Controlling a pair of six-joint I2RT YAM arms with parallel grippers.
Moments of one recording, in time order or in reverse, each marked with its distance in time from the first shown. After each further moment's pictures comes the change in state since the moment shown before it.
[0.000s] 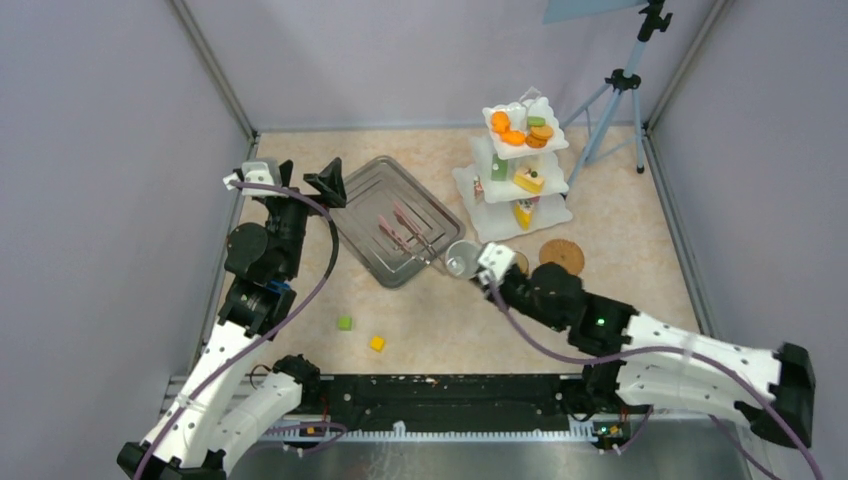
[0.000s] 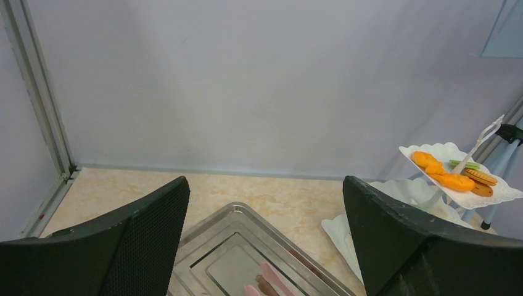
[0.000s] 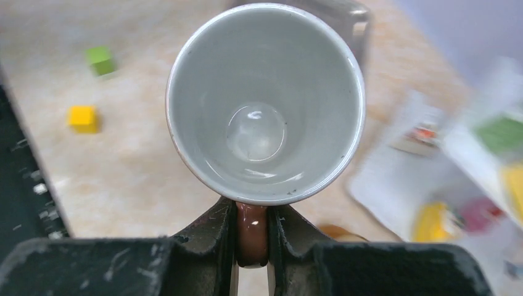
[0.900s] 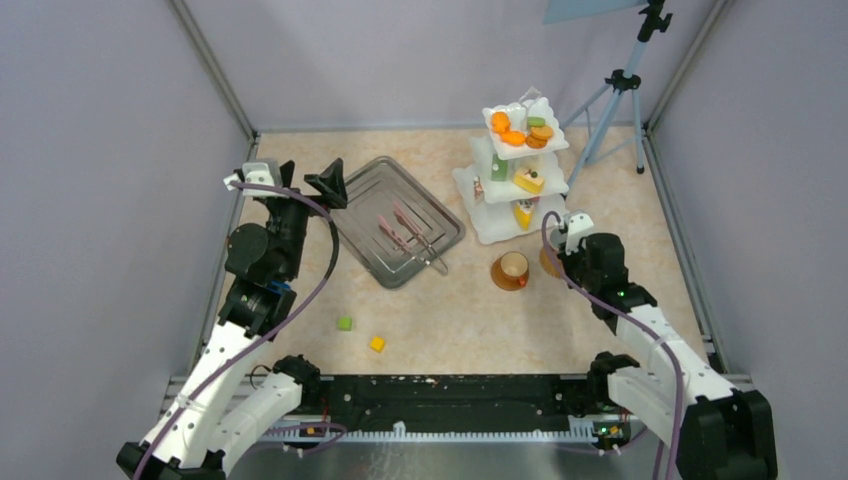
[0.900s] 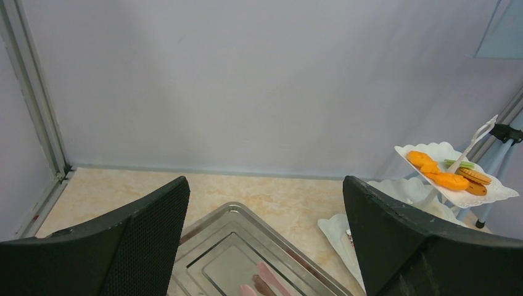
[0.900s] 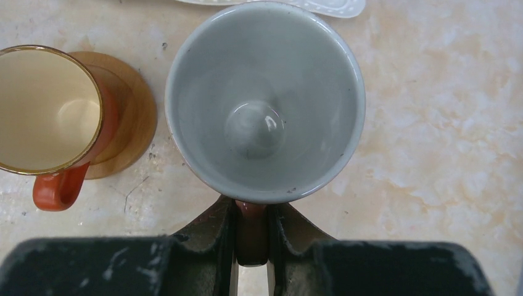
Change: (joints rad) left arm -0.006 0.000 0.000 0.000 0.003 -0.006; right arm -0.921 -0.071 -0.203 -0.153 -0.072 -0.006
